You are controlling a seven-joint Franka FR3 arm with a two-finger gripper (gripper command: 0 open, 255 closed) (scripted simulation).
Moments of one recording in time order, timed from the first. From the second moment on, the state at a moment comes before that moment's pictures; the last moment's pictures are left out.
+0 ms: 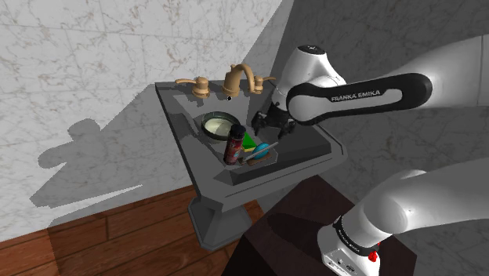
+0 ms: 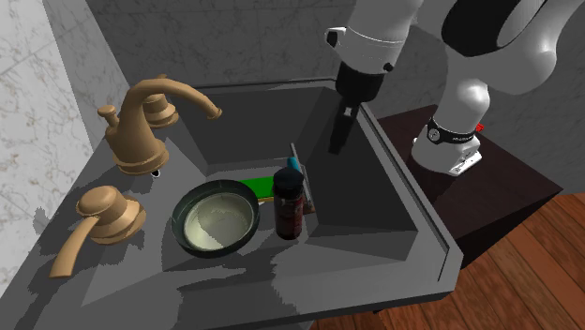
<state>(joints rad) -0.23 -0.43 0.35 -2.63 0.07 2.33 0.77</state>
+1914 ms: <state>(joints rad) -0.46 0.21 0.41 -2.53 -0.69 2.75 1.75</state>
